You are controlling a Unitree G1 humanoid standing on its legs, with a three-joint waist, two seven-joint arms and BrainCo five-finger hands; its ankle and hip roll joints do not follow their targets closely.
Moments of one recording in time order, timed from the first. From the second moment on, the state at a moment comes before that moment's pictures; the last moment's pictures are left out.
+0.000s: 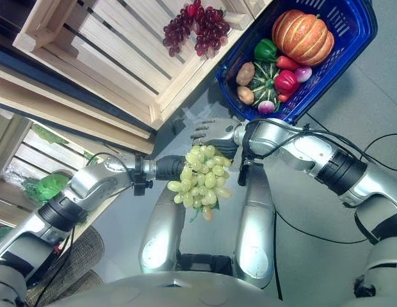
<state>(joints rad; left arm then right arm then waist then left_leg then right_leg) -0.46 0.69 -0.60 -0.07 -0.76 0.47 -0.70 -0.91 -0.93 0.95 -0.07 -0.52 -0.28 0.50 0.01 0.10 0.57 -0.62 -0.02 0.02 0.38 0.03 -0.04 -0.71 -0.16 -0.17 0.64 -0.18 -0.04</state>
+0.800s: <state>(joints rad) -0.44 0.71 -0.68 -0.05 -0.74 0.41 -0.66 -0.65 -0.77 0.86 0.11 0.23 0.23 0.82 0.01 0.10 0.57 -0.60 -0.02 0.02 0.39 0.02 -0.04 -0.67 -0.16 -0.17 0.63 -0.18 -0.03</state>
